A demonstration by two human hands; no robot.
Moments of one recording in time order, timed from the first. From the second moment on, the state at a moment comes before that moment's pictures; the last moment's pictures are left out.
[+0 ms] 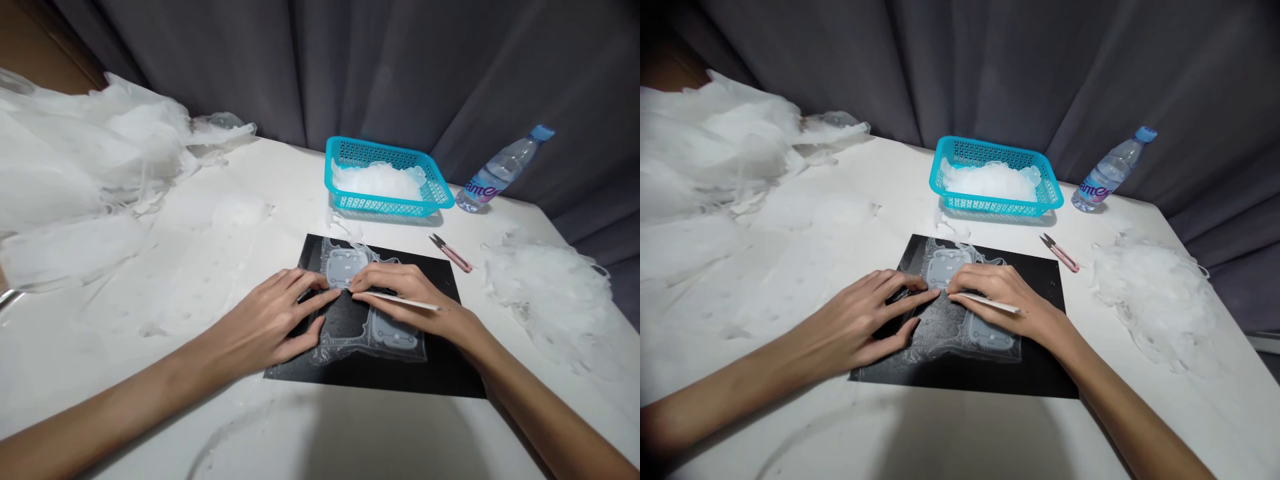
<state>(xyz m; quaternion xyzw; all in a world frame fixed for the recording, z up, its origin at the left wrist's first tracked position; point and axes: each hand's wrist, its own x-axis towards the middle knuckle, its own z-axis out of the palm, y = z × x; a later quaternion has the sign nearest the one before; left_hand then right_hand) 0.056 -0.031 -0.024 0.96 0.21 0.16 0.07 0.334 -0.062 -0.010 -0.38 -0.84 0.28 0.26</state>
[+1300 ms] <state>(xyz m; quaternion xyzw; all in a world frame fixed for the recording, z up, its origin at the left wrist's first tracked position) 0.058 -0.034 -0.020 0.97 0.20 0.14 0.02 0.337 -0.065 -0.003 -0.40 -0.83 0.30 0.24</state>
